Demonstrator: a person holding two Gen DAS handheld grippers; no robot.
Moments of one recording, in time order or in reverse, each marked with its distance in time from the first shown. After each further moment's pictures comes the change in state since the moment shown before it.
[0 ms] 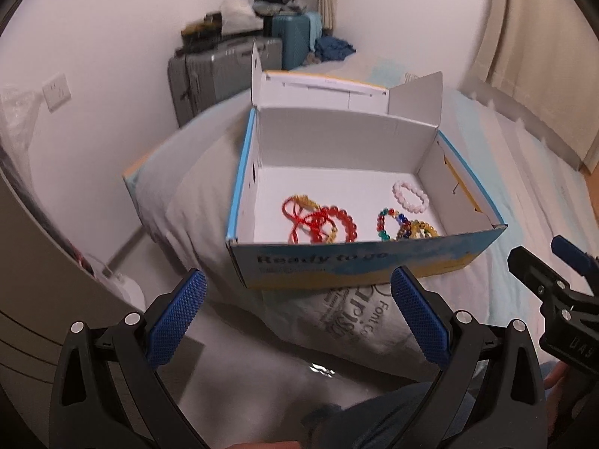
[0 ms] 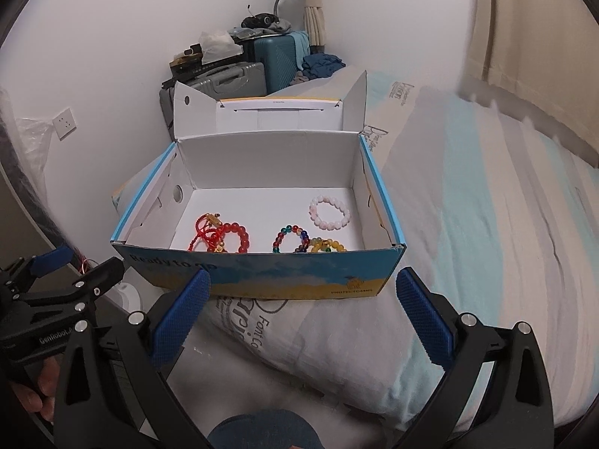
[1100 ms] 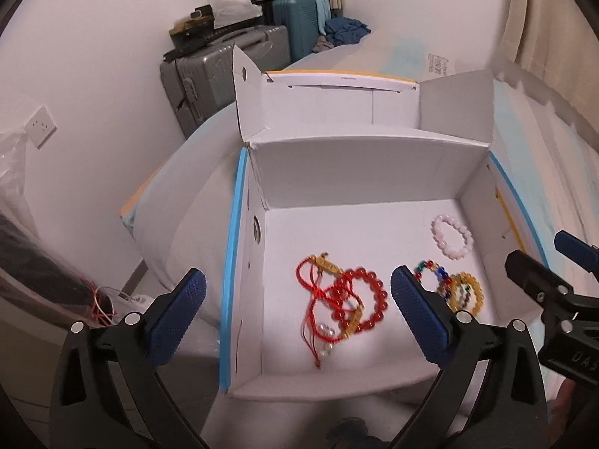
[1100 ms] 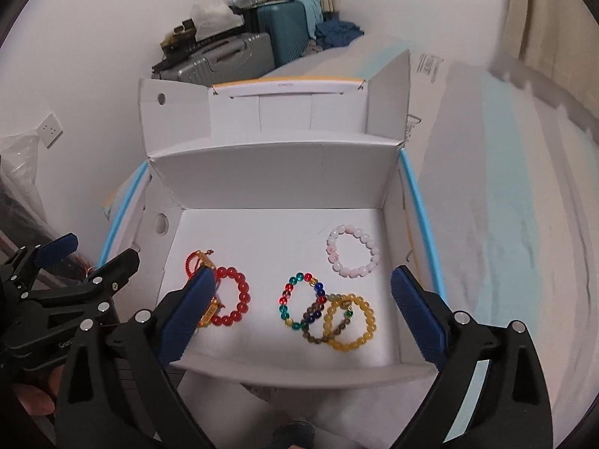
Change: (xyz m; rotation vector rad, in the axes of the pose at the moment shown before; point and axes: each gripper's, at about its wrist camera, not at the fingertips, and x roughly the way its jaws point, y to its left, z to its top) left arm 0.075 -0.015 0.098 0.067 0.070 0.104; right arm 0.093 -0.003 0.089 0.009 0.132 0.066
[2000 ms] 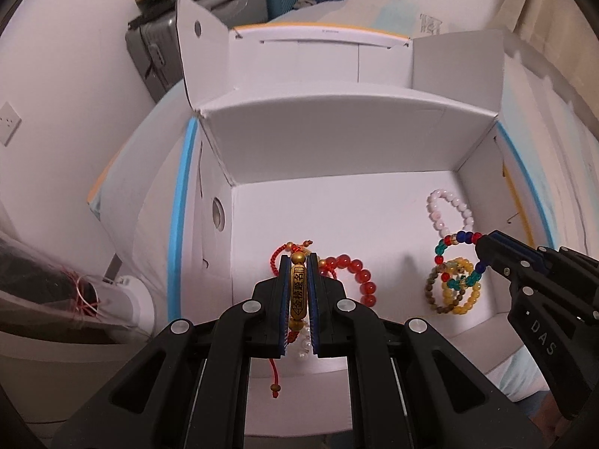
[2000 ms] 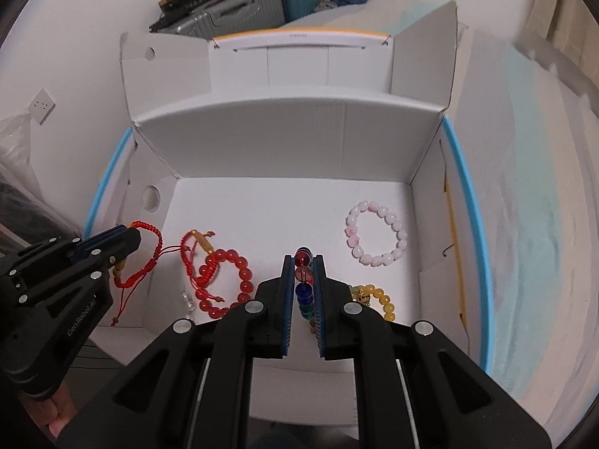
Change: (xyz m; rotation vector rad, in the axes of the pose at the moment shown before) left arm 0.058 -0.018 0.020 0.029 0.182 -0.055; right arm 0.075 0.007 0.015 -0.025 0.205 0.035
